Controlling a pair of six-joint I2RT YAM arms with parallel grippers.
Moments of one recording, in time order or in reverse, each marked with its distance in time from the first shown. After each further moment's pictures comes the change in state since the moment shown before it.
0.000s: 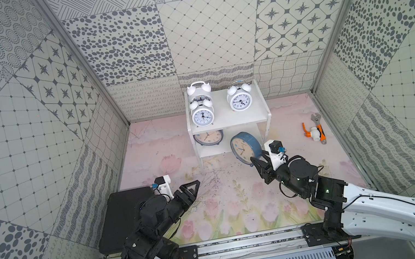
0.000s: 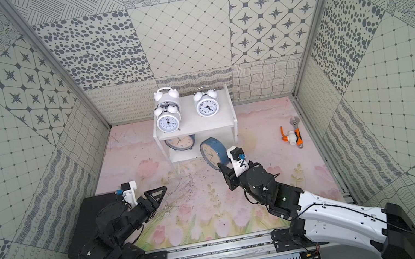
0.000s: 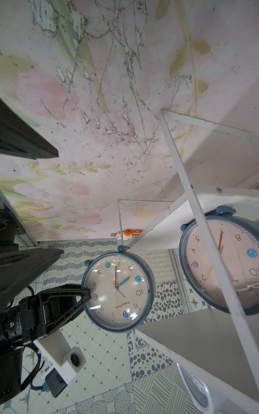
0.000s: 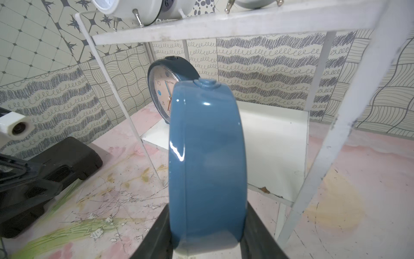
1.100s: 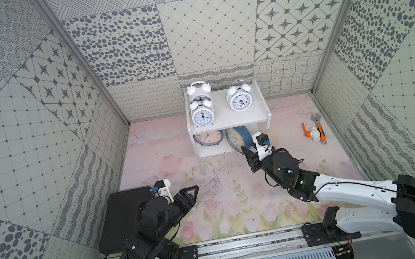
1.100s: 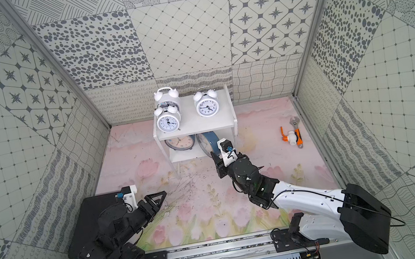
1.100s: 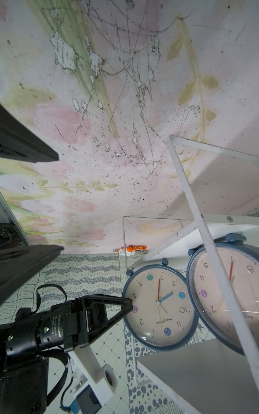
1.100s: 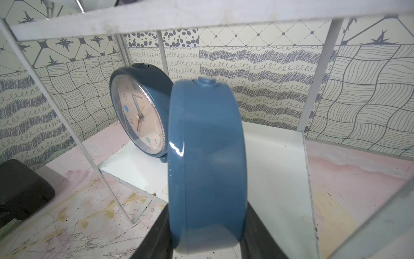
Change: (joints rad) left arm 0.001 -0.021 -0.007 -0.087 -0.010 0.018; right arm -0.103 0.302 0.026 0.328 -0.004 -0.057
